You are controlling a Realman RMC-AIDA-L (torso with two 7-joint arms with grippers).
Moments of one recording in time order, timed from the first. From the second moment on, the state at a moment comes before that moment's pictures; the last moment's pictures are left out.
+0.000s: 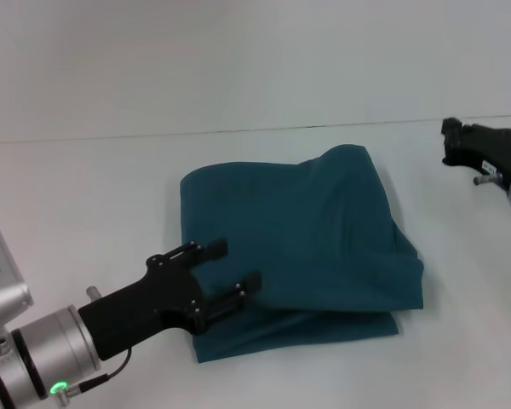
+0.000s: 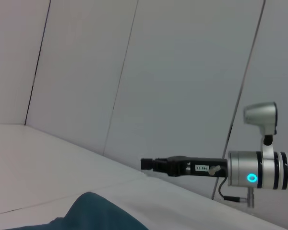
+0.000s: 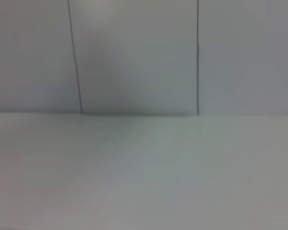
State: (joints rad) left arm -0.28 -2.16 -1.78 -0.67 -1.92 1.24 -1.14; right arm 0.63 2.10 -0.59 -0.35 -1.32 -0.71 0.84
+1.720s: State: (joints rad) left arm -0.26 -2.16 -1.79 -0.65 -1.91 1.24 -1.12; right arm 0.64 2.10 -0.88 -0.23 -1.26 -0.82 0.77
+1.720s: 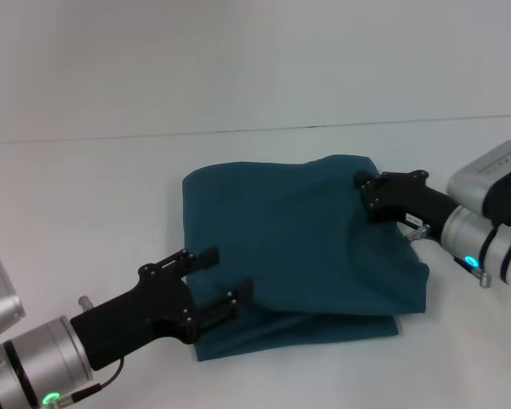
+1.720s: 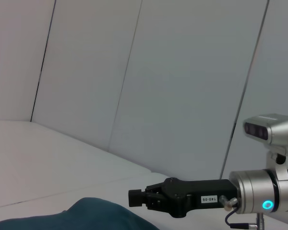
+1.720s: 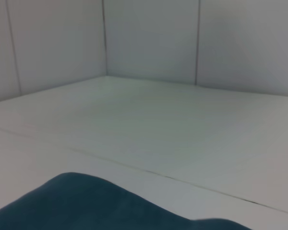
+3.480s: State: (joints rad) left arm -0.26 -2.16 -1.79 -0.65 -1.91 1.26 -1.10; right arm 0.44 2.09 -0.88 -0.22 -1.38 -0.97 0.67
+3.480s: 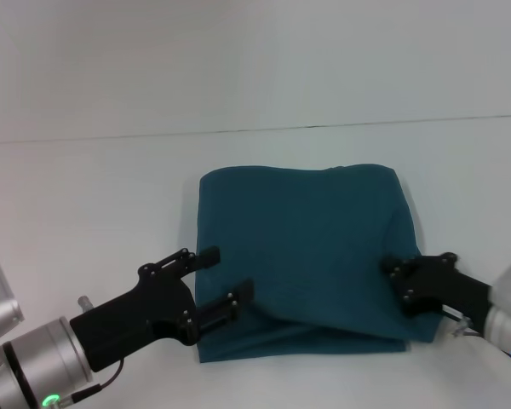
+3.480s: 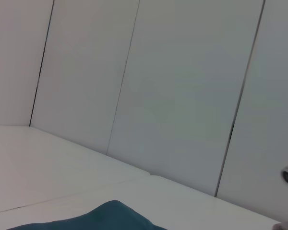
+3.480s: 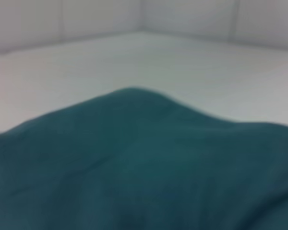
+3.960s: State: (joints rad) left arm -0.26 -2.16 -1.79 -0.65 -1.91 1.26 -1.10; right arm 0.43 2.10 -0.86 -0.10 -1.19 -1.25 0.55
